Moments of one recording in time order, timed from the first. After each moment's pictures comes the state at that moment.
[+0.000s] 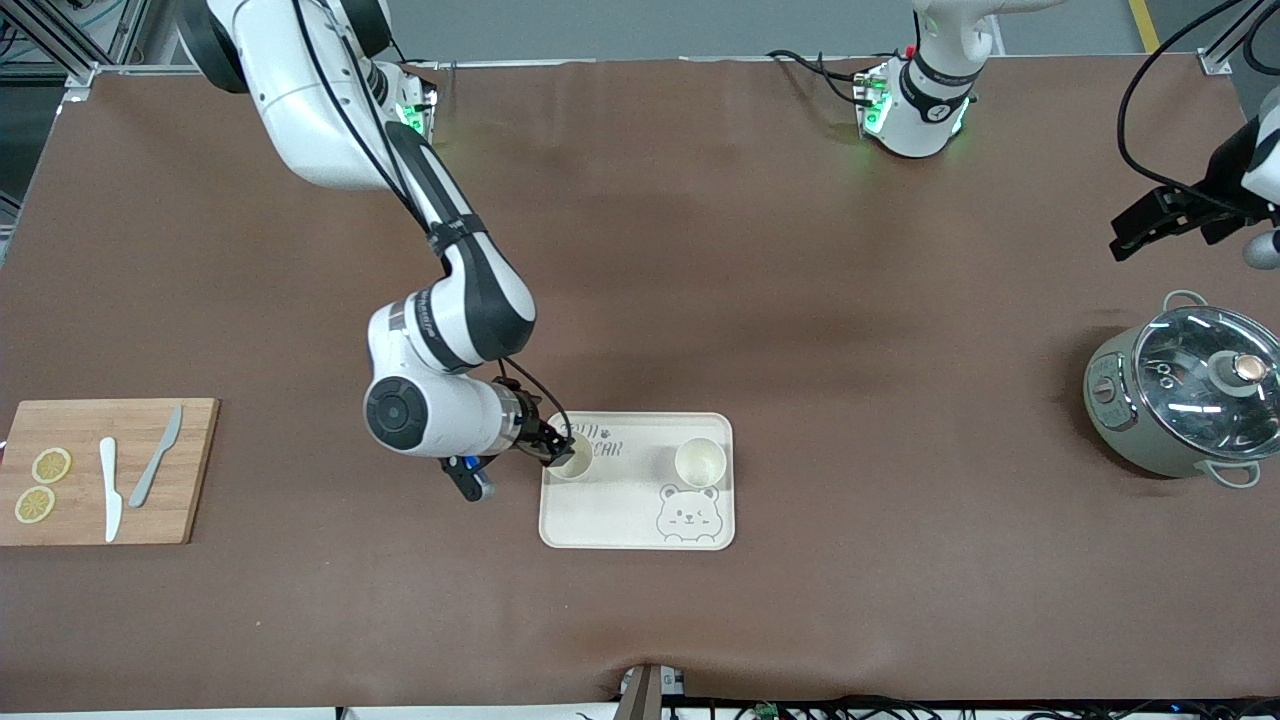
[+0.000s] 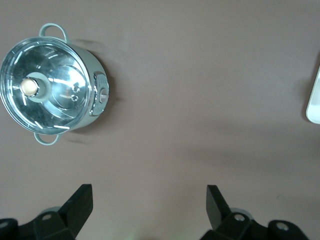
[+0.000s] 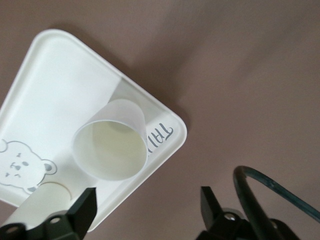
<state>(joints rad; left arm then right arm) 0.06 -0.08 -0.10 -1.66 0.06 1.56 -0.18 0.49 0.81 -0.12 -1.15 0.45 1.83 1.16</state>
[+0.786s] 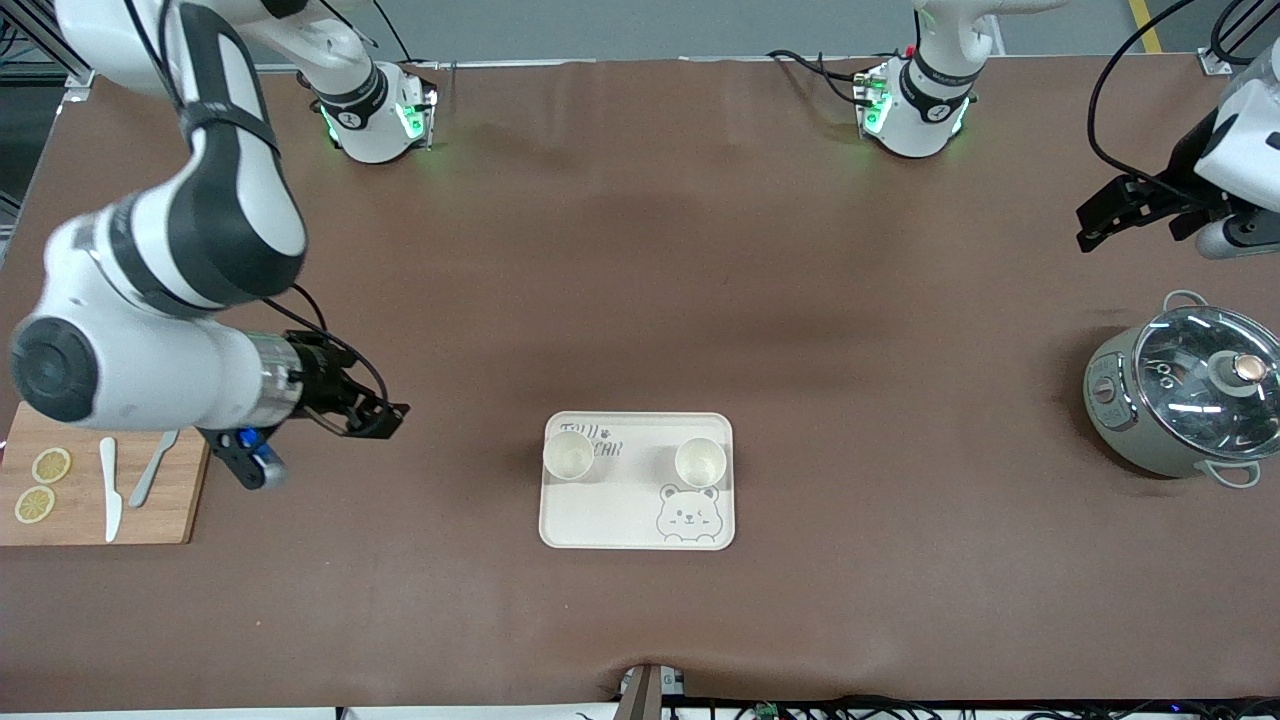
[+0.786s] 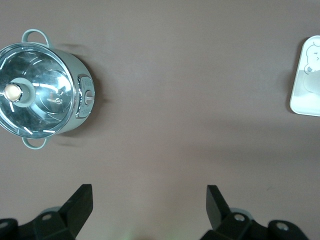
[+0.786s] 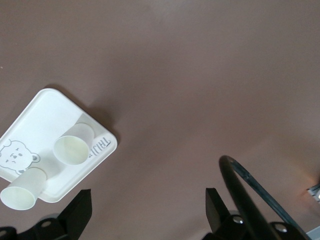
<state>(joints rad) 0.01 -0.09 -0.11 -1.65 0.04 1.56 -0.19 0.29 0.54 -0.12 -1.09 0.28 1.41 0.95</state>
